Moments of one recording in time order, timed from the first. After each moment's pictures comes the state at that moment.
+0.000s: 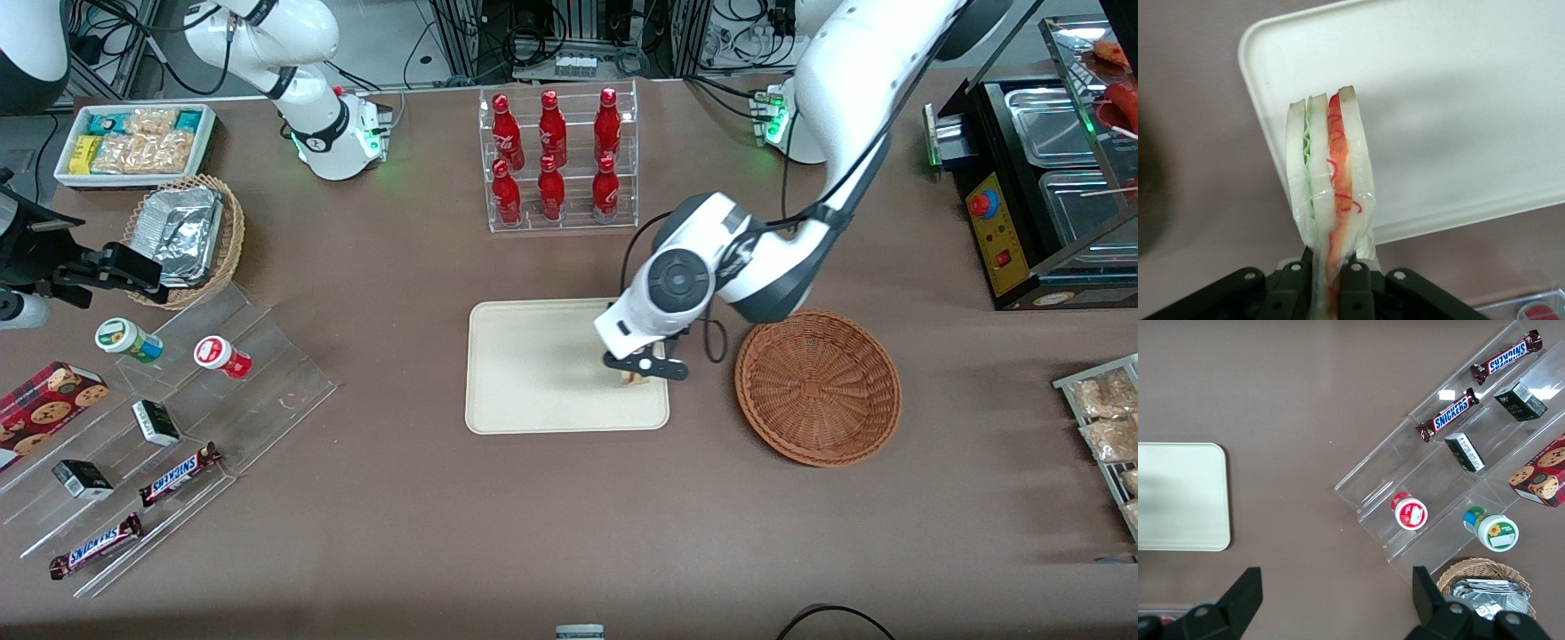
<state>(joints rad) -0.28 0.63 -0.47 -1.53 0.11 1.93 -0.53</state>
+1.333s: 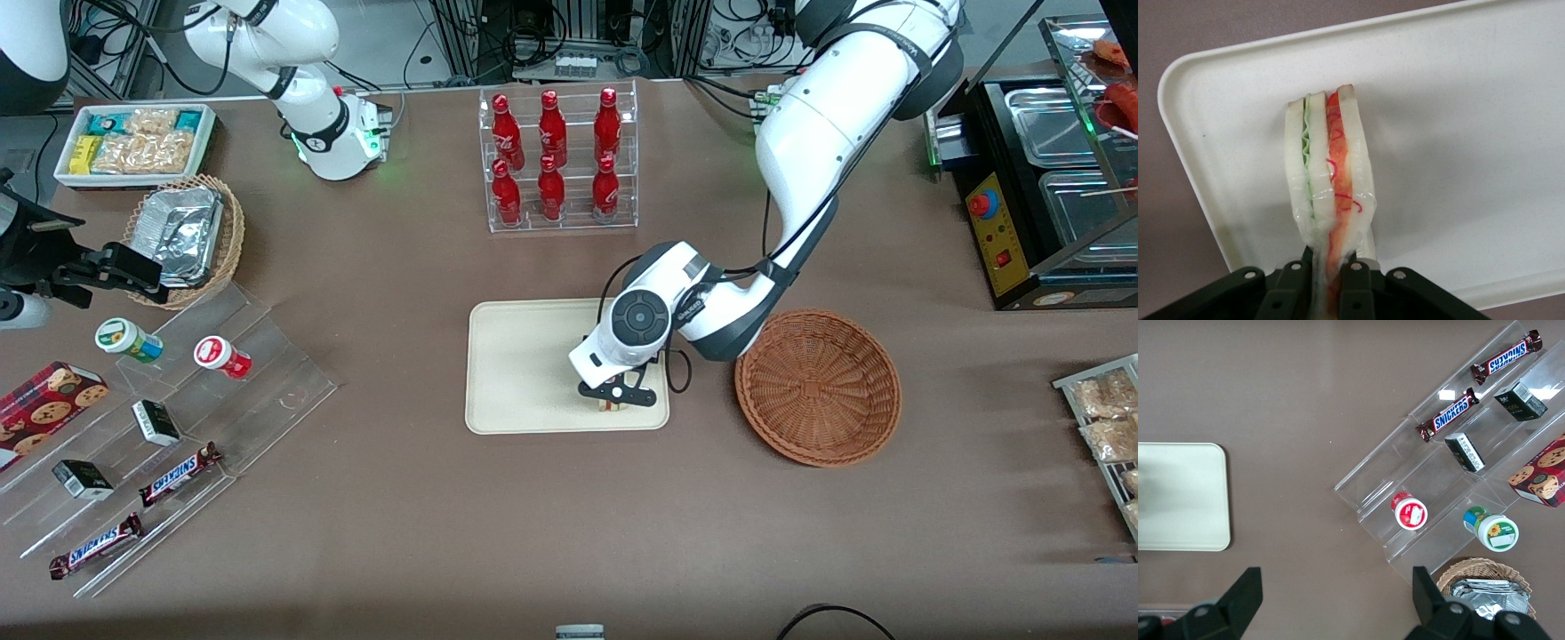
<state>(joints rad) -0.31 0.82 -0.46 -1.44 0.20 2.07 -0.61</state>
